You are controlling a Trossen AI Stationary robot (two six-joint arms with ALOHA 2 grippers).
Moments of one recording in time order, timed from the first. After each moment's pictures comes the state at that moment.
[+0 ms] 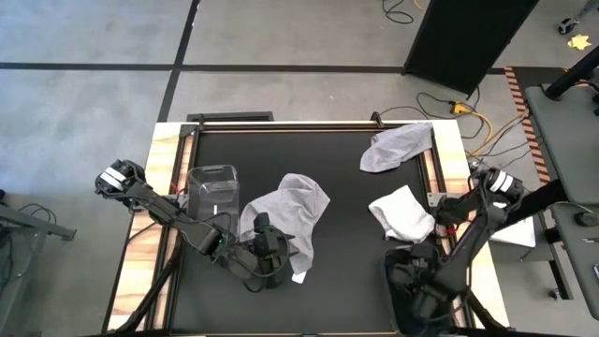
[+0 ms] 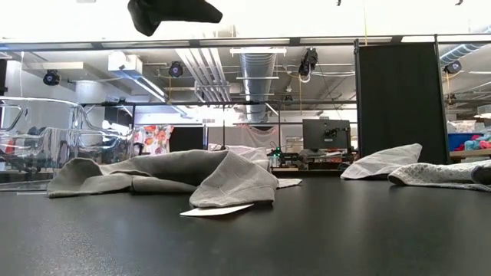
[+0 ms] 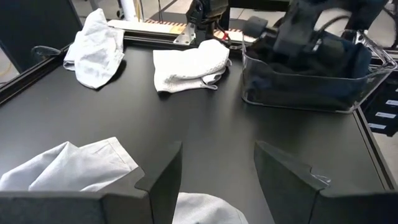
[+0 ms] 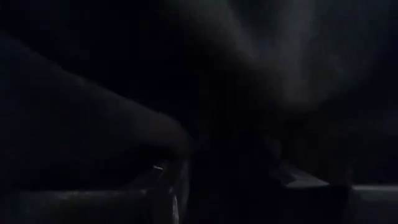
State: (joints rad) left arm -0.56 1.55 1.00 0.01 -0.72 -0.43; right arm 1.01 1.65 0.97 -0.97 0.05 1.20
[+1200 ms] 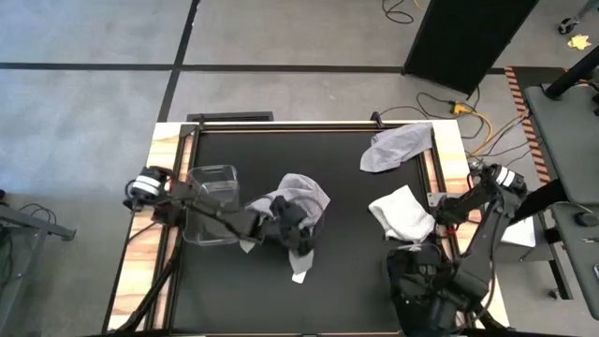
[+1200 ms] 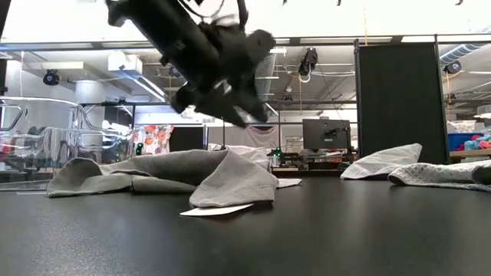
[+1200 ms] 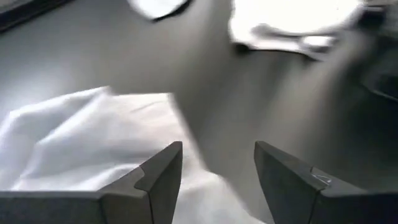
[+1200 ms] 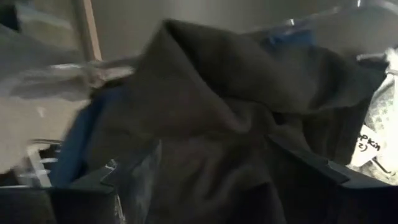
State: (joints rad) left arm -0.28 1.82 1.10 -0.06 -0.64 -0.65; right arm 1.02 1.60 1.34 -1.23 0.04 1.11
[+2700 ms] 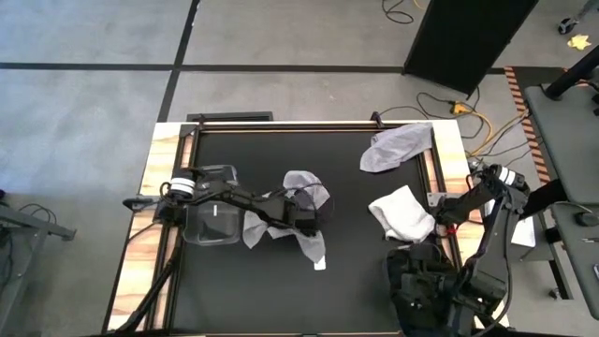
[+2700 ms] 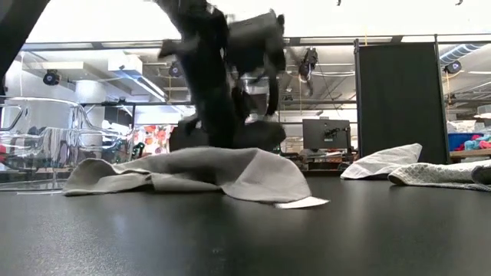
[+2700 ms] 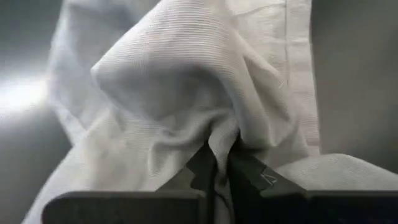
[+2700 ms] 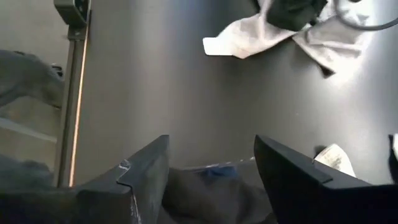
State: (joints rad) left arm -0.12 2.09 1.35 -0.54 -0.58 -0.79; right arm 1.08 1.60 1.47 -1.27 0.59 1.01
